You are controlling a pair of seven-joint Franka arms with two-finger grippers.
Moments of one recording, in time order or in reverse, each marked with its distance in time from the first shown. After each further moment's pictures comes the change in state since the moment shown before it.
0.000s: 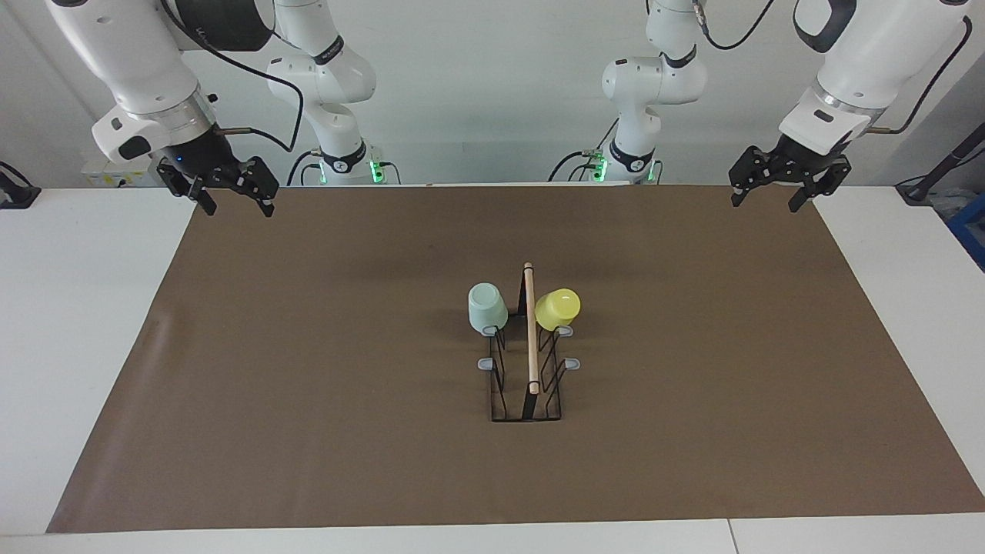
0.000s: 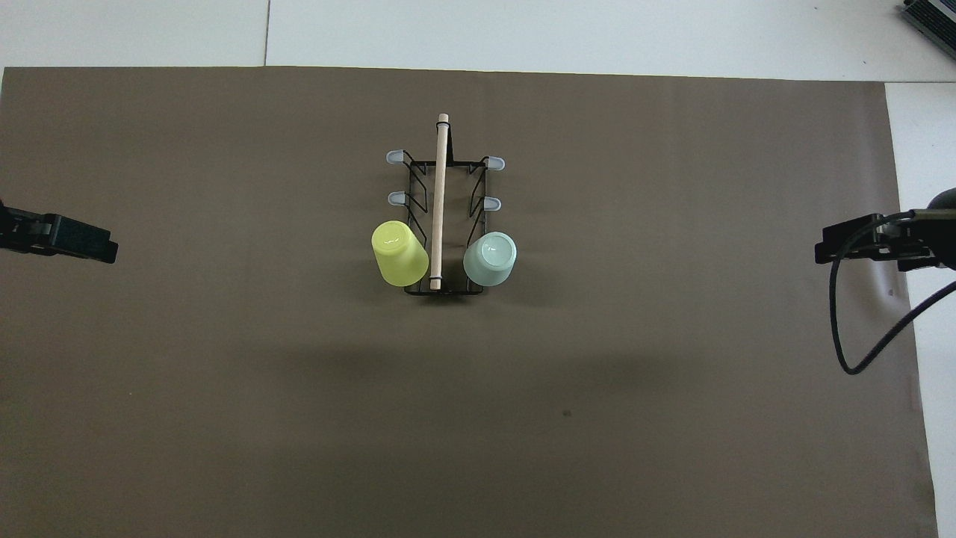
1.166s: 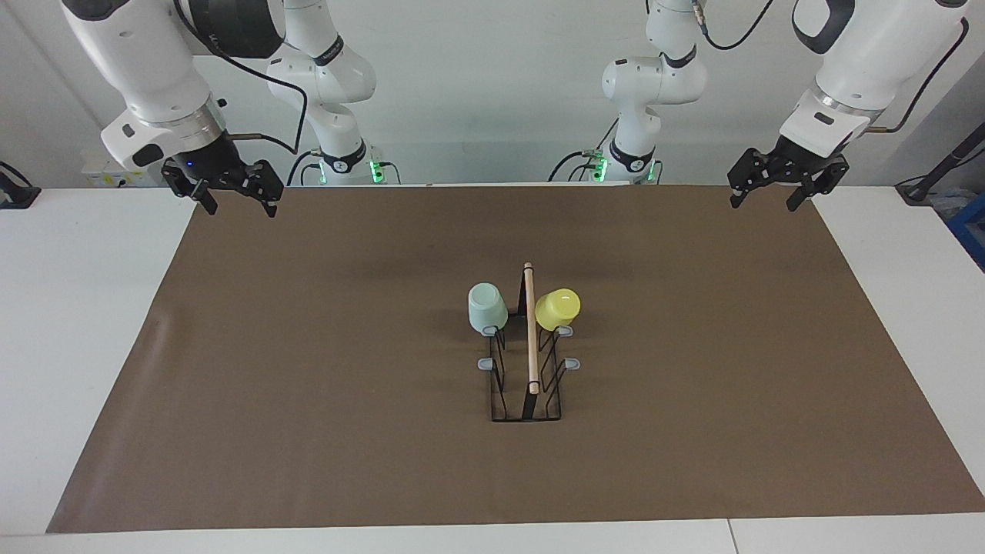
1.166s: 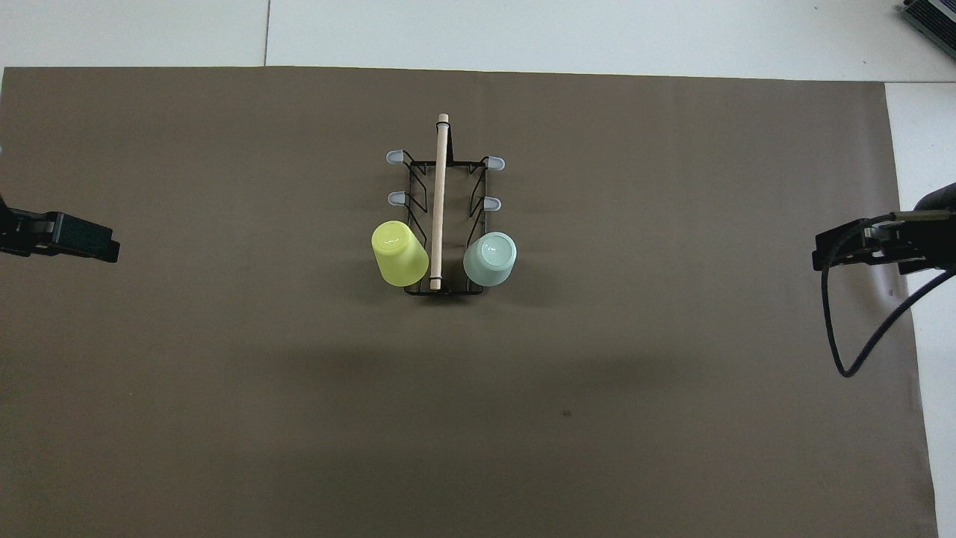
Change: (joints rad) left arm 0.001 -0.003 -0.003 -0.004 0.000 0.000 -0.049; right arm 0.012 0.029 0.007 0.034 -0.053 -0.057 -0.006
